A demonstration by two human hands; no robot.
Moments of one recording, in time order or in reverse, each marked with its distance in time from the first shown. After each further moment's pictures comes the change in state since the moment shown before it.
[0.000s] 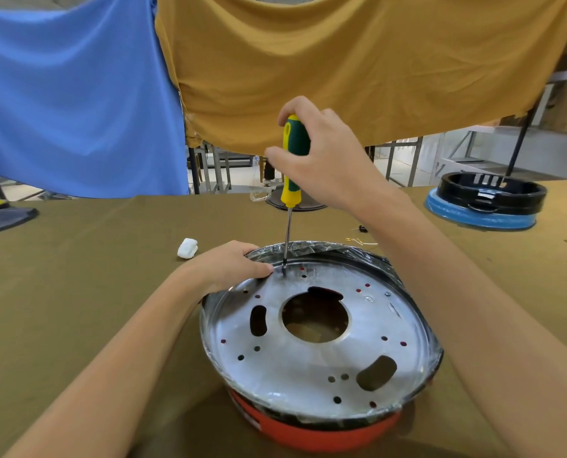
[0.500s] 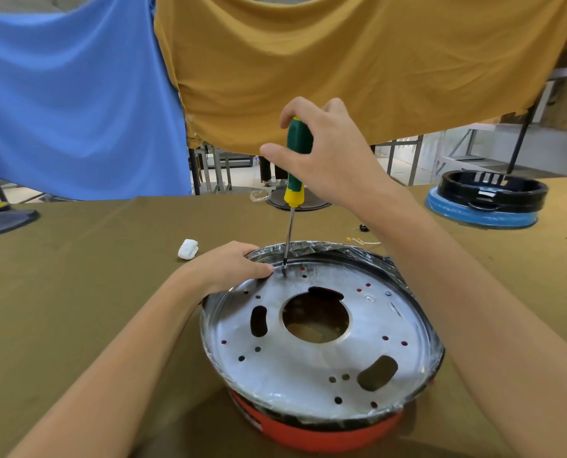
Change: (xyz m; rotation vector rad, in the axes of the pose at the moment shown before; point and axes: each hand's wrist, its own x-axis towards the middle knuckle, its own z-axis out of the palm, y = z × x) left_hand -0.002 0.000 0.000 -0.002 0.022 0.008; right_hand 0.001 0.003 -0.004 -0.050 0.020 -0.003
